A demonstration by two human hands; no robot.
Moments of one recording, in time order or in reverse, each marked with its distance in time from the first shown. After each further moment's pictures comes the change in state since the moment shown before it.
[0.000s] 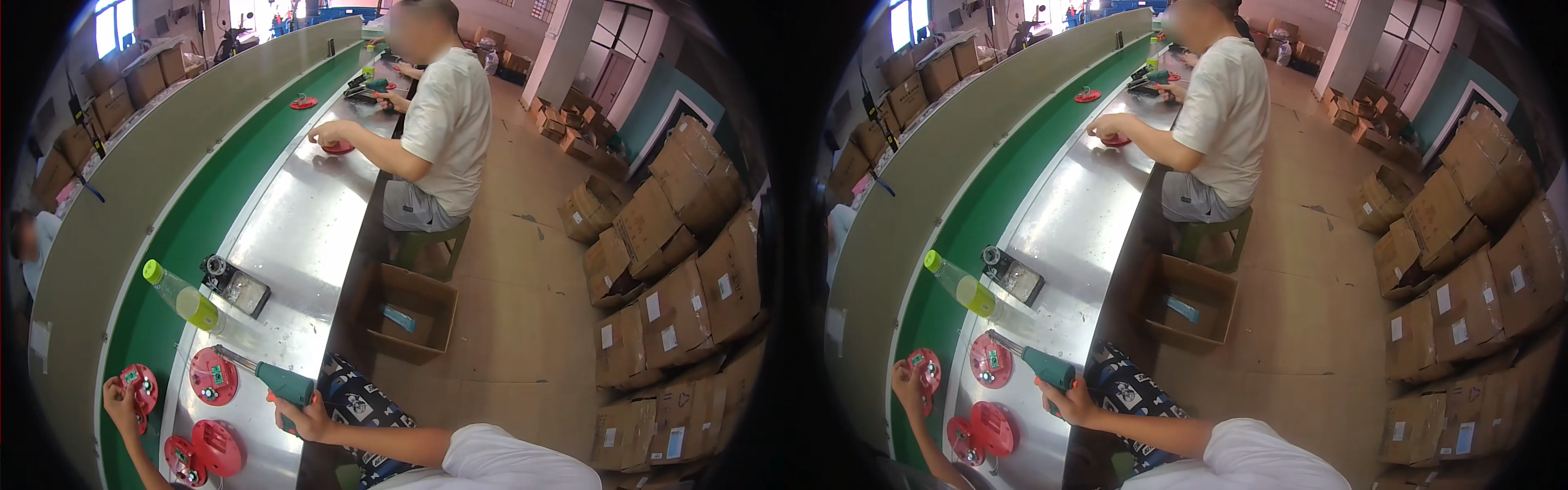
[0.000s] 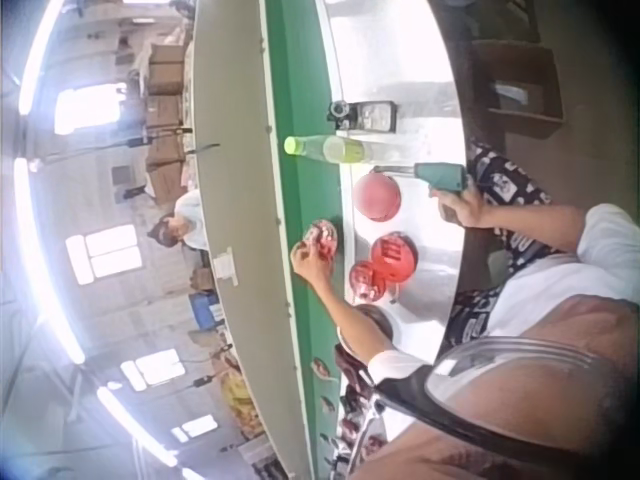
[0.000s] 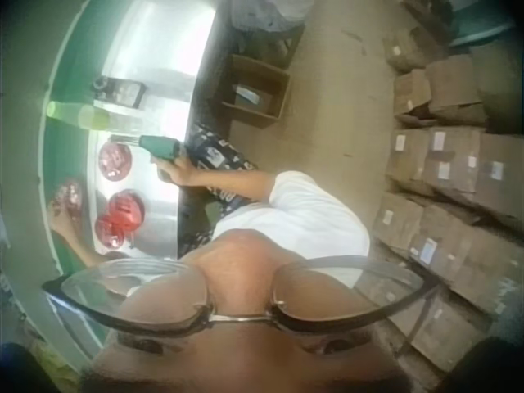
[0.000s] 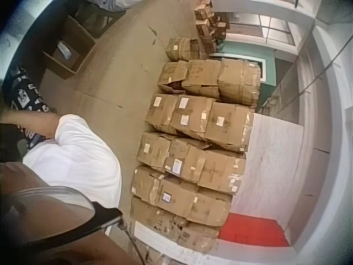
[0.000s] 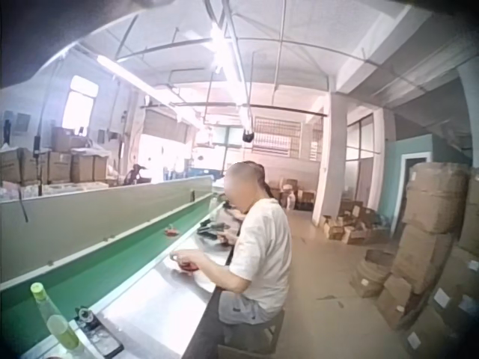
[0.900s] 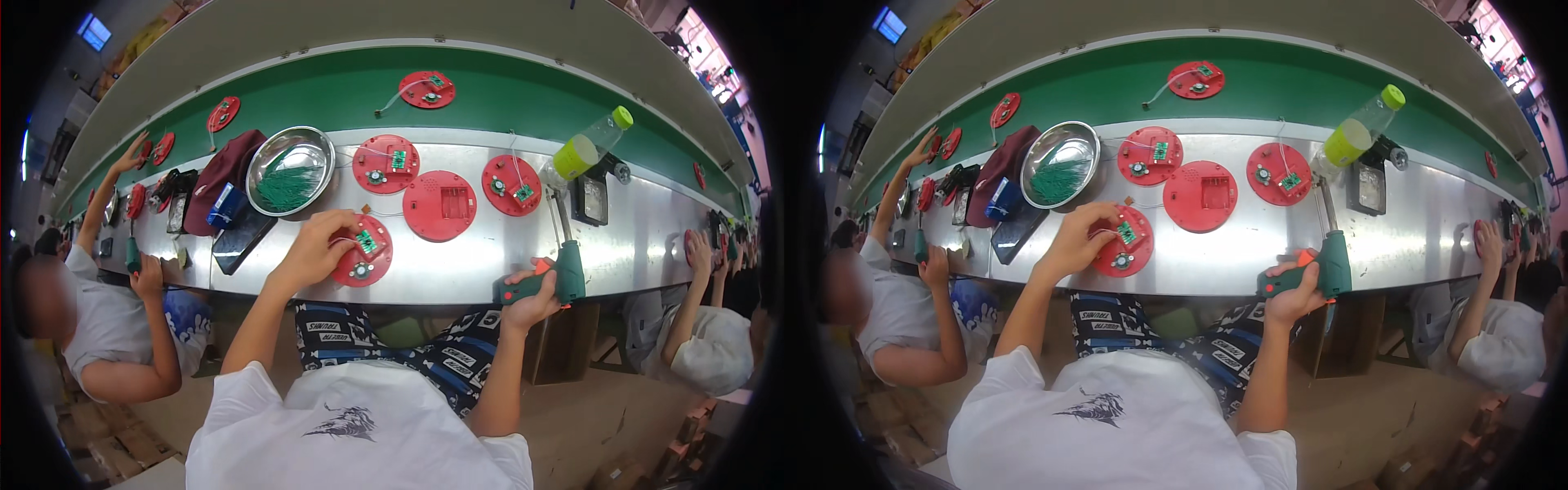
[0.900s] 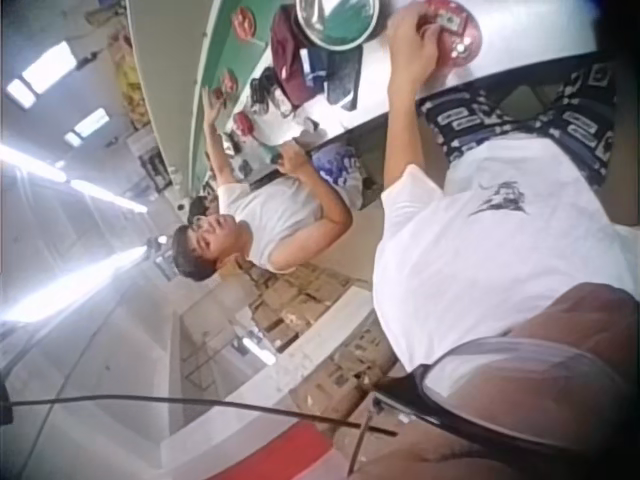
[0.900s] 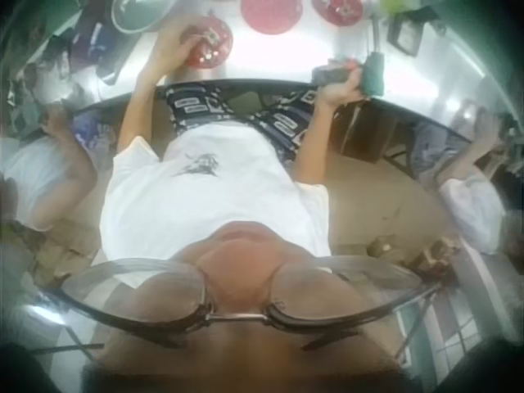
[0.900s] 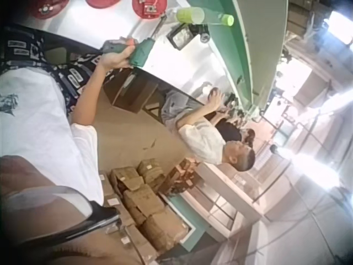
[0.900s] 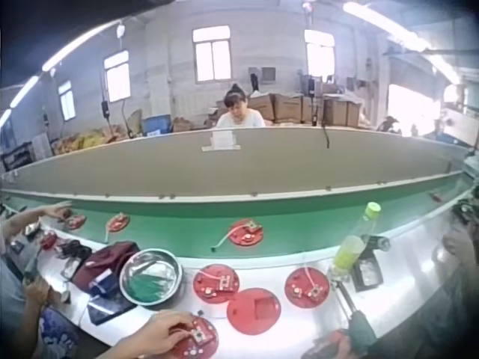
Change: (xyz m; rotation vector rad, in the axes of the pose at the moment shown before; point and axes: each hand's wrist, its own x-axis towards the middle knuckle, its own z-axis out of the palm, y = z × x) left_hand -0.343 0.131 -0.044 0.106 -0.060 -0.206; right_hand 0.006 -0.004 0.024 -0.105 0.053 -0.034
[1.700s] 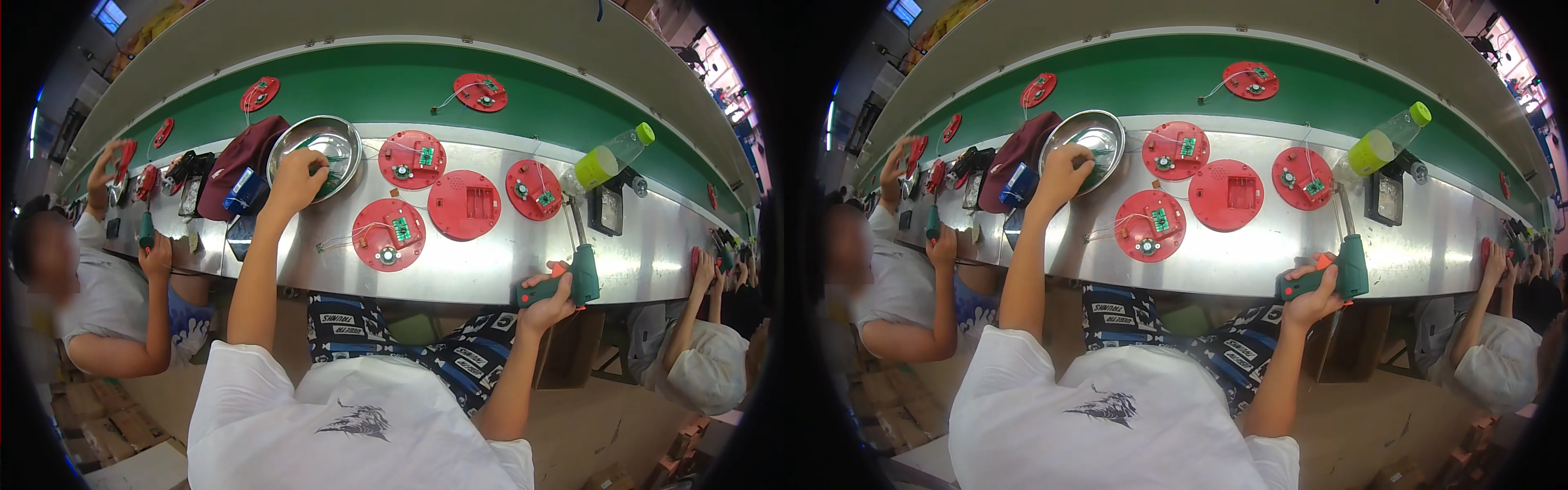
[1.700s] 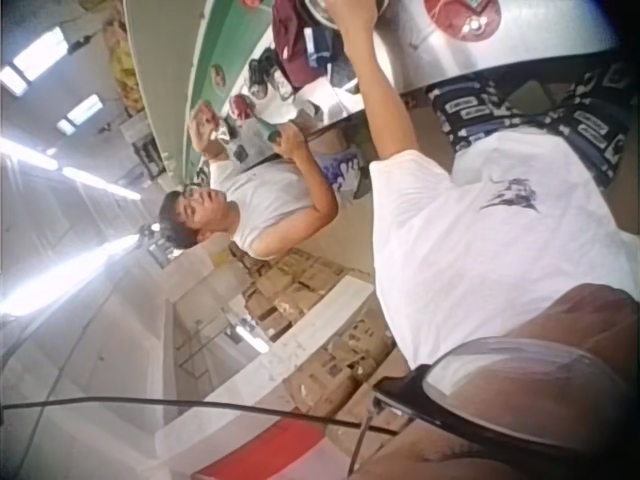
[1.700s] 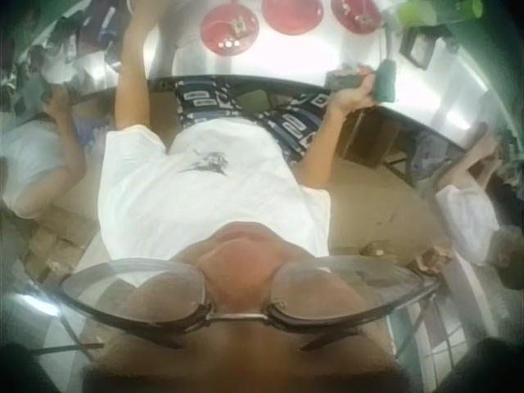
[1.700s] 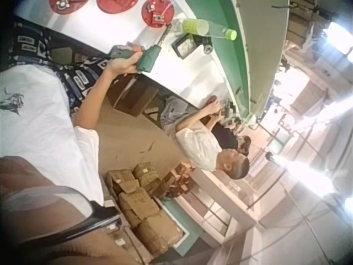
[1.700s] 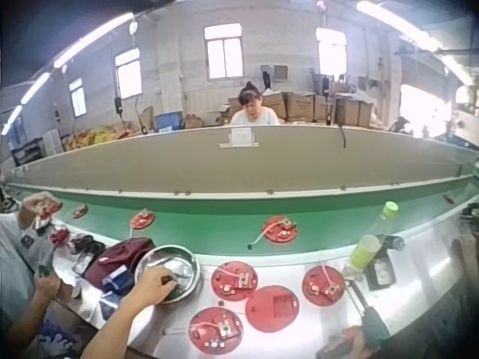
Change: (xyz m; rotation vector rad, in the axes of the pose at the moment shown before) left_hand 0.050 -0.081 -0.062 0.375 0.260 -0.062; right_hand 0.003 -0.002 -0.010 -0.023 -0.013 0.044
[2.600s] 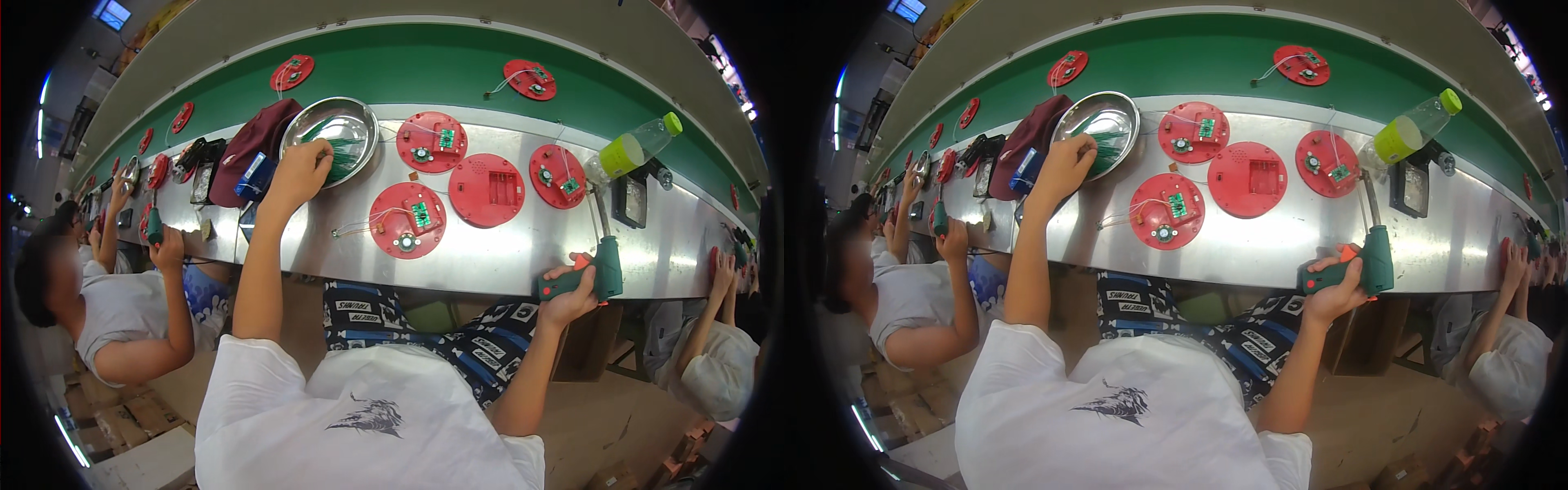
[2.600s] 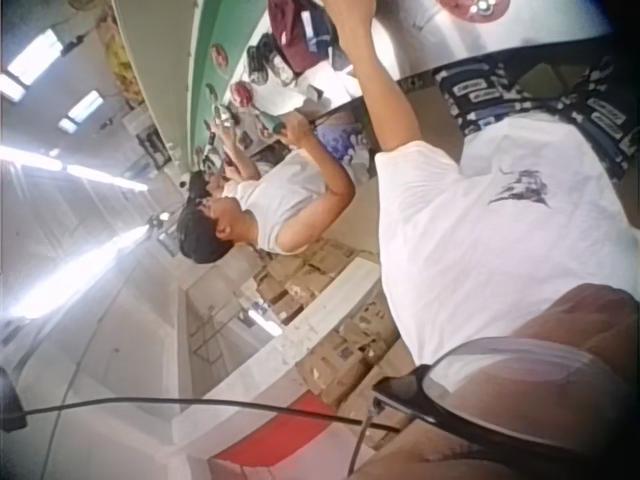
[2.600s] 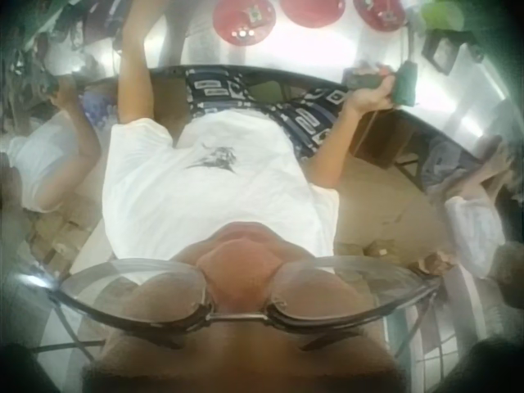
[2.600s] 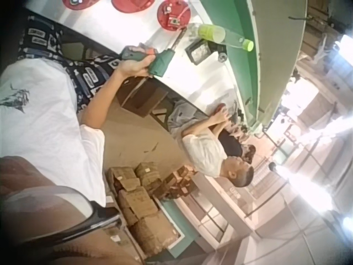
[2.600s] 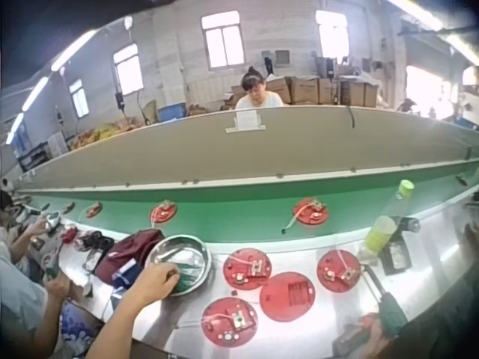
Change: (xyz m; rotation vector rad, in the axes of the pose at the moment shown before) left_hand -0.010 0.009 -0.021 -0.071 -0.110 -0.100; right_hand -0.001 -0.006 0.004 -0.075 0.005 -0.044
